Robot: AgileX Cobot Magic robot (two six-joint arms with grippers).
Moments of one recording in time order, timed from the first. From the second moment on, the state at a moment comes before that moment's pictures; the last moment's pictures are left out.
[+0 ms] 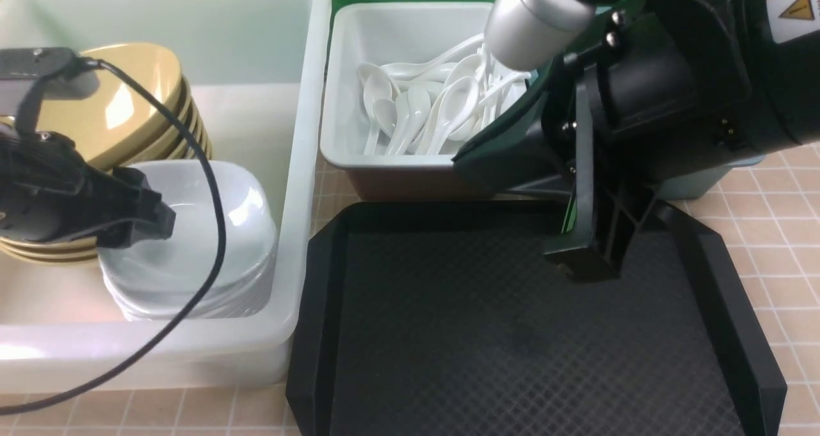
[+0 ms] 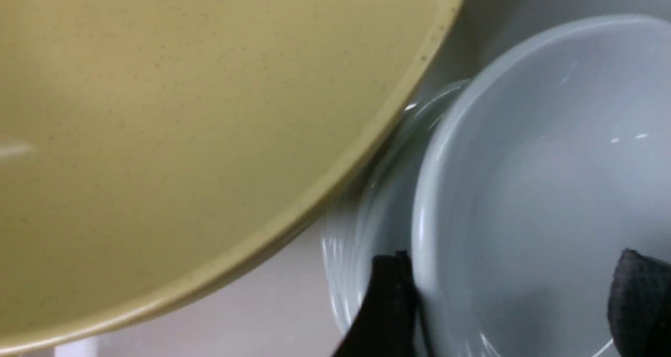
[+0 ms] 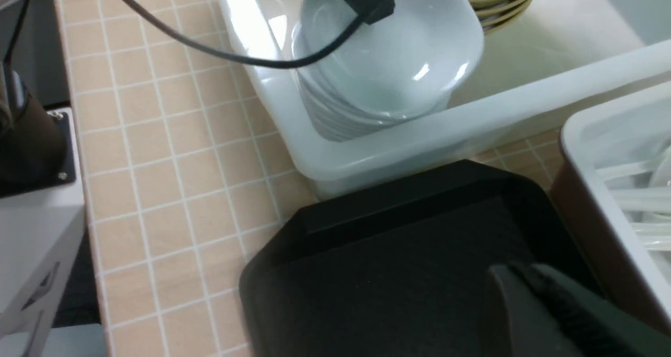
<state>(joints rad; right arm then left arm) 0.76 1.28 -1.38 0.27 0.90 -0.52 0.06 1.22 -0.94 -0.31 0.84 0.40</state>
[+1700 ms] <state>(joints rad) 0.76 0.63 -0.63 0.06 0.31 -0.18 0.06 0.13 -0.25 -0.29 0.55 0.40</state>
